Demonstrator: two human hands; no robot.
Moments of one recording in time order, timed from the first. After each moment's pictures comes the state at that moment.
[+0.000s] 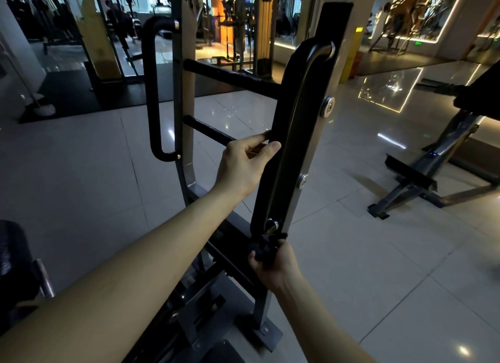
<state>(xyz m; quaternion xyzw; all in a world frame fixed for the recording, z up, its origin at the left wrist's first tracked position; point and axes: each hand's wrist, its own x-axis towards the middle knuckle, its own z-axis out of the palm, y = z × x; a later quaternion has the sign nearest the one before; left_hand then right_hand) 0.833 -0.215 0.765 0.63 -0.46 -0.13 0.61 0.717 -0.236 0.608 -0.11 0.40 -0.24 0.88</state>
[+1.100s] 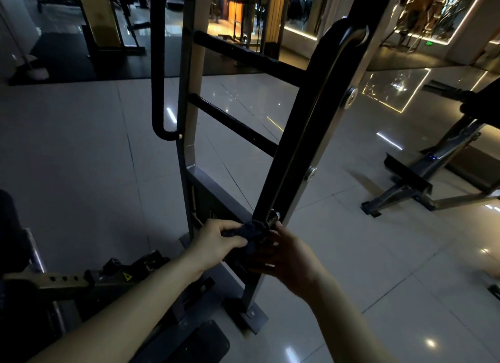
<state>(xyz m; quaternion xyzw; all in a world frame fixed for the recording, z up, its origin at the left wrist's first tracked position) 0.832 -0.126 0.630 0.72 -0.30 -0.38 0.49 0.676 -0.233 0.650 -0.45 0.37 -0.08 0.81</state>
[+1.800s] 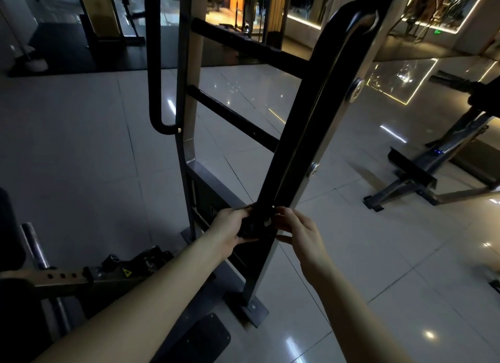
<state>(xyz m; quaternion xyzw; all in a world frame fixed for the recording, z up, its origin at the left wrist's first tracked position) 0.829 -0.183 0.624 0.59 -0.07 -0.50 0.63 0.680 -0.263 0.642 -0.62 0.39 -0.24 0.64</state>
